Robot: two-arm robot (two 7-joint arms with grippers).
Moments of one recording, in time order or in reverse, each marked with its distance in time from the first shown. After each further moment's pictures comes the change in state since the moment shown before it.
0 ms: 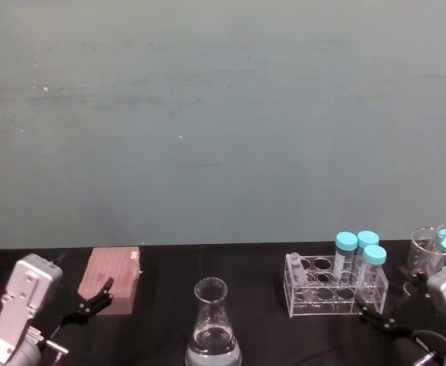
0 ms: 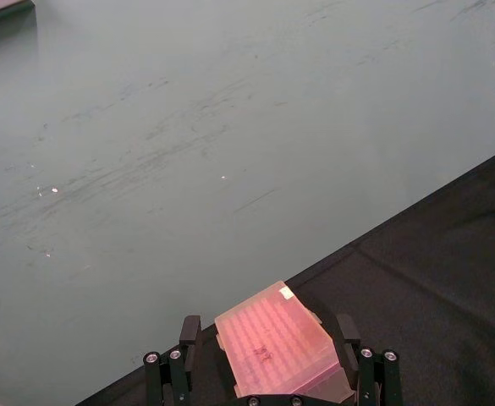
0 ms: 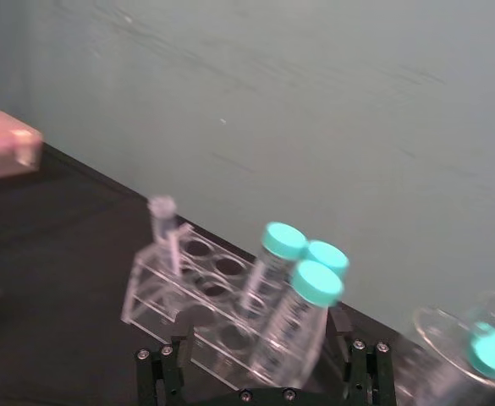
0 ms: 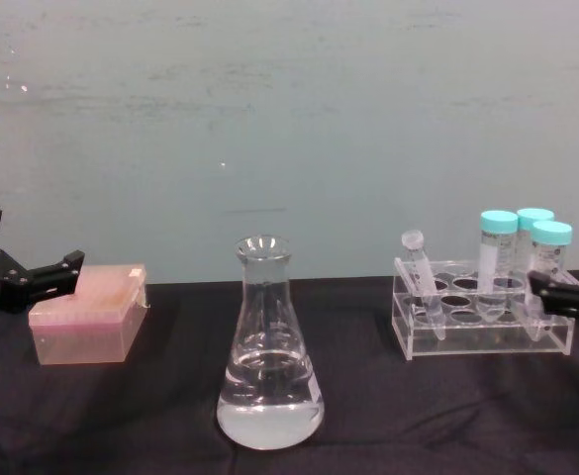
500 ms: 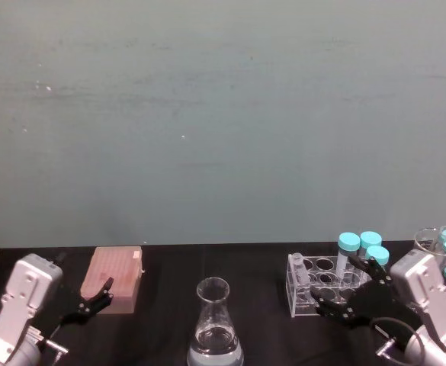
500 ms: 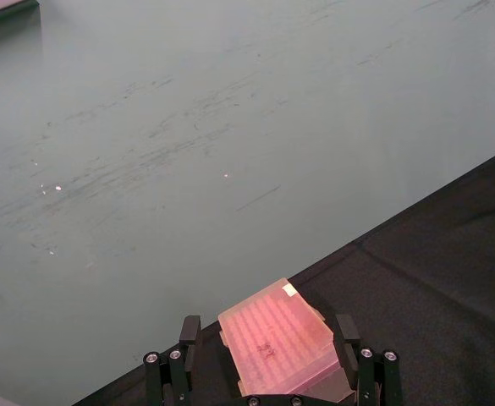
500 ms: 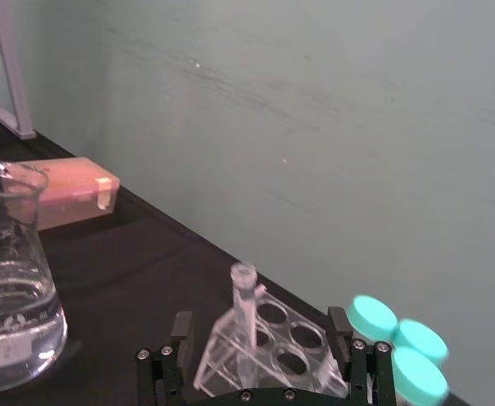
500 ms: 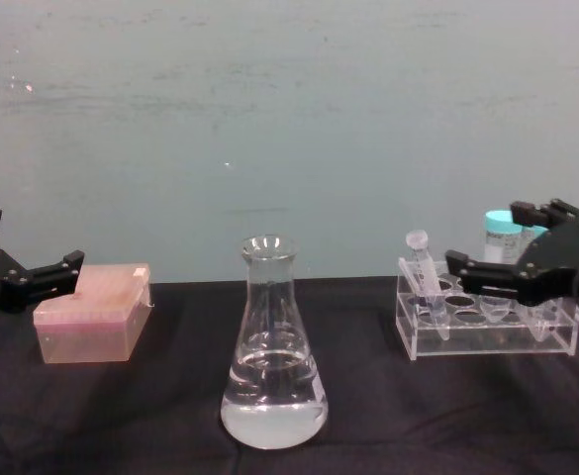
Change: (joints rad) left arm 0.000 0.000 0.000 0.000 0.000 0.000 0.000; right arm 0.080 -0.075 -0.031 0.041 -0.011 -0.026 0.133
